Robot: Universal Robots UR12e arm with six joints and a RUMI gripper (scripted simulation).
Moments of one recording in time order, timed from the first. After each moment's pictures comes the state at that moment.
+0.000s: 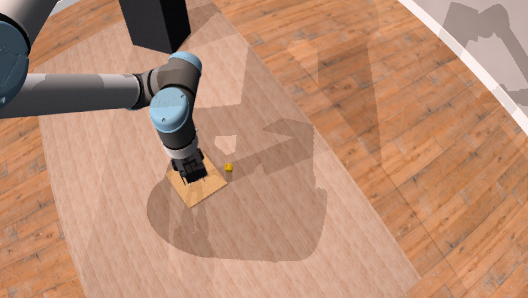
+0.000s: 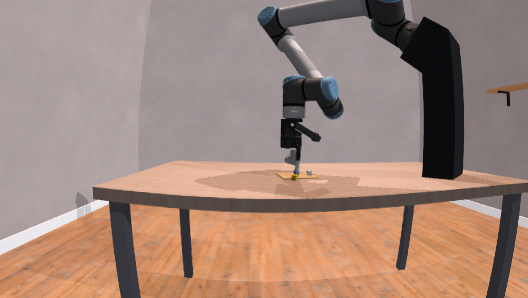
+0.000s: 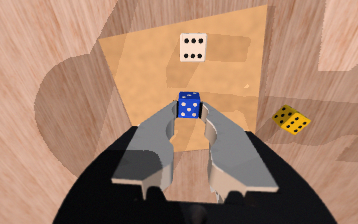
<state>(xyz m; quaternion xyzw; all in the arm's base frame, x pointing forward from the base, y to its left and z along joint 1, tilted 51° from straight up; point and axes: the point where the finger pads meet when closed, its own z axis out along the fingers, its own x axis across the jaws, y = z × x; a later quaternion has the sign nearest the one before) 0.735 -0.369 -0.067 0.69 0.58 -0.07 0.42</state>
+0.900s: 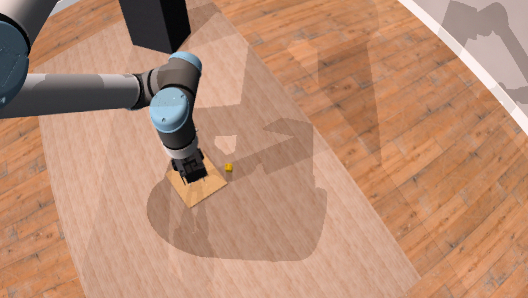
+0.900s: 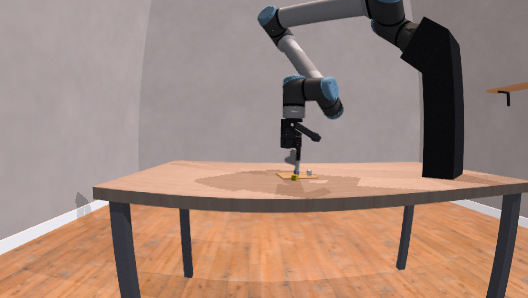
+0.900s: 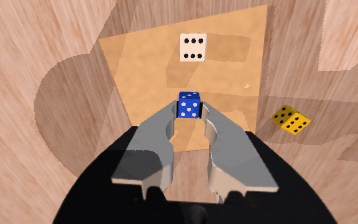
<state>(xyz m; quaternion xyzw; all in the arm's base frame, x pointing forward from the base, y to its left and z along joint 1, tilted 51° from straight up) 0.735 -0.369 -0.067 0.69 0.58 -0.07 0.42</state>
